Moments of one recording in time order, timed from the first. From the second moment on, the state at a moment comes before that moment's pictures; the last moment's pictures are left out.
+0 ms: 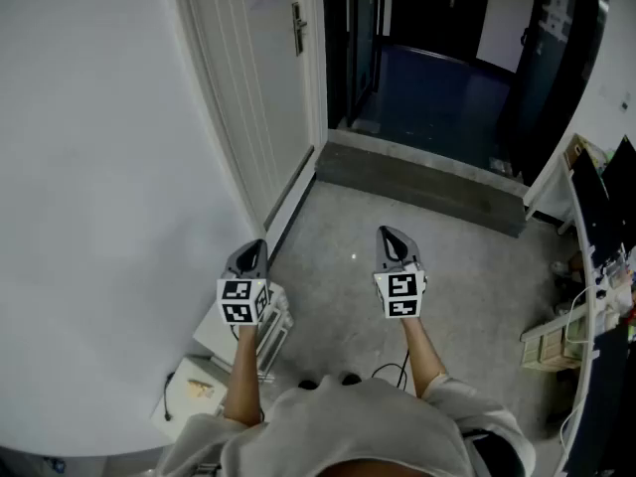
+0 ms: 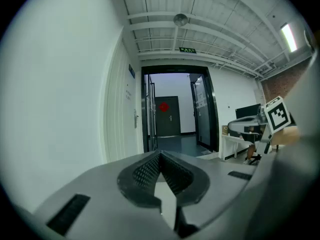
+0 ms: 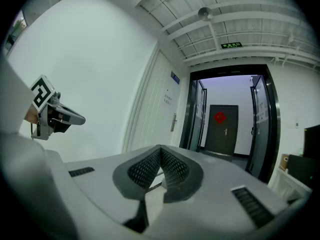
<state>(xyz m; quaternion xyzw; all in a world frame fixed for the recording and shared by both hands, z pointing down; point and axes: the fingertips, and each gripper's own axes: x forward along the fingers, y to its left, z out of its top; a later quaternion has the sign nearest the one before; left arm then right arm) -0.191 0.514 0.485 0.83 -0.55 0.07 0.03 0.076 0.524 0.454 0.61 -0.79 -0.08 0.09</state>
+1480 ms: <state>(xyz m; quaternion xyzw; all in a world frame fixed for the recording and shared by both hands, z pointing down) -0.107 0.479 0.512 0.81 -0.58 0.08 0.05 0.144 0.477 0.485 0.56 -0.82 -0.07 0.10</state>
